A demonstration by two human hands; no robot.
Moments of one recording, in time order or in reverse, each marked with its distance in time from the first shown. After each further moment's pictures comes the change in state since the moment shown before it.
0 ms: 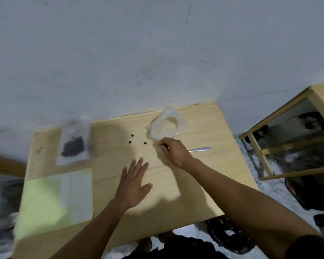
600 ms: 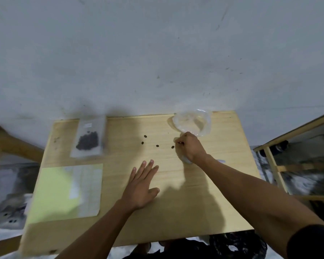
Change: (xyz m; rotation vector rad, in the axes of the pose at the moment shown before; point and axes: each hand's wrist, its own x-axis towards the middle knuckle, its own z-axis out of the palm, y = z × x) left_hand 0.001 -0.001 -0.001 -0.022 -0.009 -0.033; right_hand 0.050 0.010 -0.016 -0.315 -0.071 0.064
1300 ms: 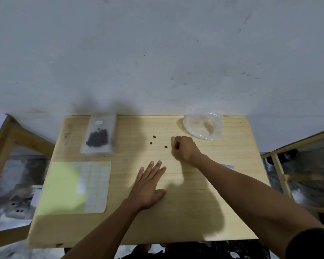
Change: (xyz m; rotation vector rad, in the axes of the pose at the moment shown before) left_hand -0.001 -0.001 -0.001 -0.038 -0.006 0.005; right_hand 0.006 -0.042 0.017 0.164 -0.015 -0.046
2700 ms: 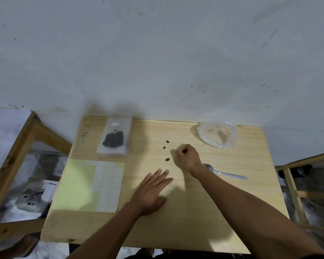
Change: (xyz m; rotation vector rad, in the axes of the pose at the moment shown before) left_hand -0.021 -0.023 -0.013 -0.005 -0.015 0.084; right_hand 0.001 -0.023 0.039 0.450 0.069 0.295
